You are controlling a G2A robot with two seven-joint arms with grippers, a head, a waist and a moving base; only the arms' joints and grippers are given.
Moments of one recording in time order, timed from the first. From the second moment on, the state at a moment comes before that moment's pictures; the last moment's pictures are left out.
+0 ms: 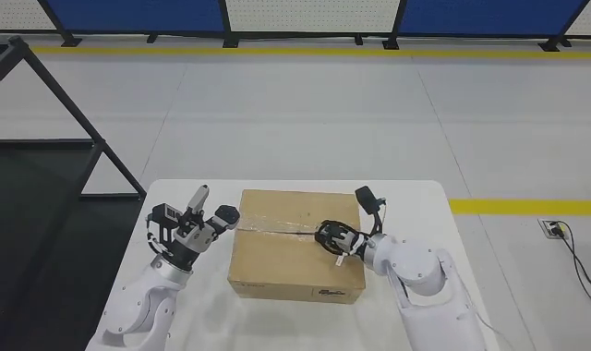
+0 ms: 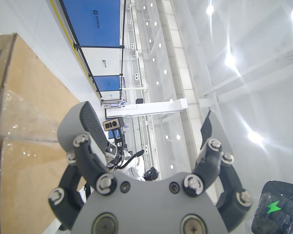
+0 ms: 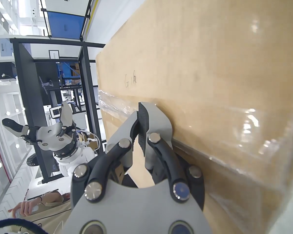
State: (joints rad) left arm 1.09 -1.19 -1.44 -1.59 -0.59 -0.18 -0.47; right arm -0.88 -1.53 1.39 -1.51 -0.46 0.34 0.90
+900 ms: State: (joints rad) left arm 1.08 -1.20 -1.41 -1.59 -0.56 -0.16 -0.48; right arm -1.05 -1.46 1.57 -1.69 -0.37 0.33 0.85
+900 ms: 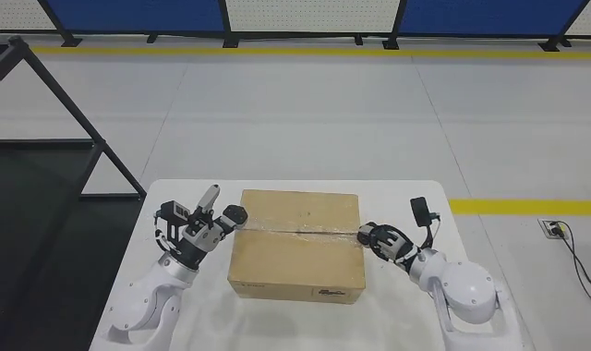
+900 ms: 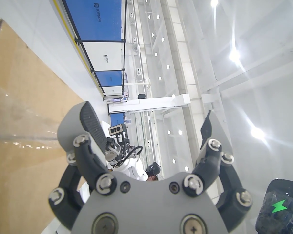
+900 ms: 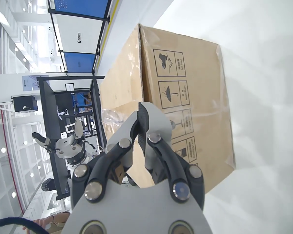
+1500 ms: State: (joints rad) left arm 0.96 -1.22 -1.27 -1.51 -0.44 0.02 -0.45; right arm -1.09 -1.44 1.51 -1.73 -0.30 0.18 0.78
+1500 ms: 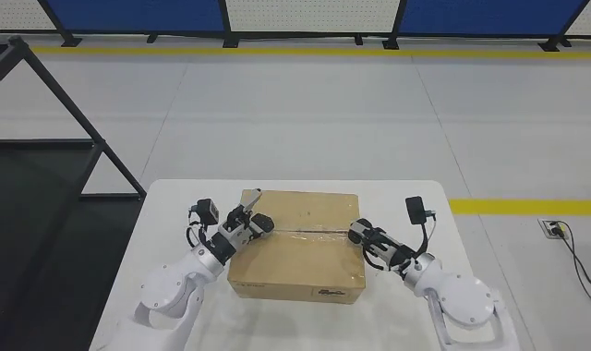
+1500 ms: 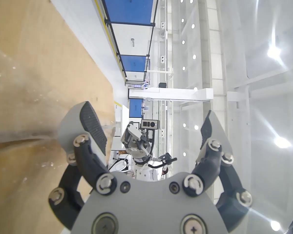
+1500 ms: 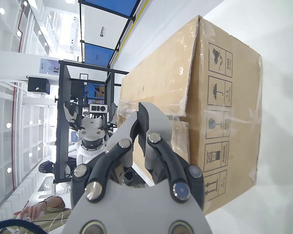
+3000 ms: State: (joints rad) left arm 1.14 -1.21 -1.60 -1.68 -0.73 -0.19 -0.42; right arm -1.19 -1.38 1.61 -1.82 -0.32 0.14 0.65
